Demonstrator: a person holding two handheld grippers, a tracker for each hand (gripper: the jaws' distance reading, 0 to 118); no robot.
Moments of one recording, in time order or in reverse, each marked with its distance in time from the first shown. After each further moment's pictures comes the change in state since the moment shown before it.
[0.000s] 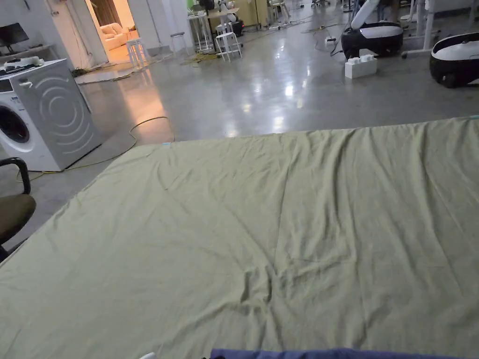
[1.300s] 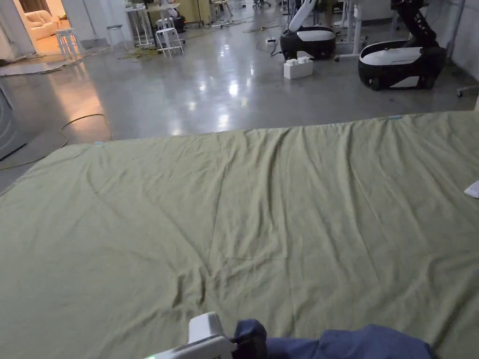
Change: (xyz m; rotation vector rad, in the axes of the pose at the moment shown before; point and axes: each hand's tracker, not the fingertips) left arm 0.196 -0.057 -0.121 -0.217 -0.005 -0.242; right arm 0.023 -0.019 0.024 -0.070 -0.062 -0.053
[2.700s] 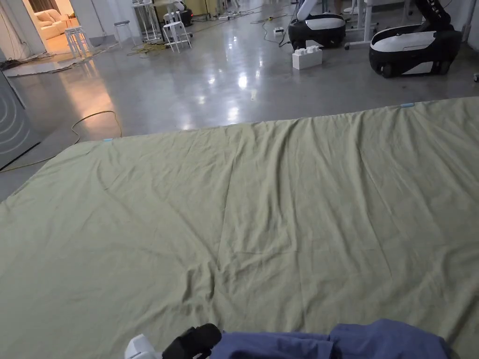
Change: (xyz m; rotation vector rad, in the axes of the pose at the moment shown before) left arm -0.147 0.000 0.050 0.151 -0.156 0.504; right arm 0.019 -0.034 -0.011 -0.069 0.020 -0.074
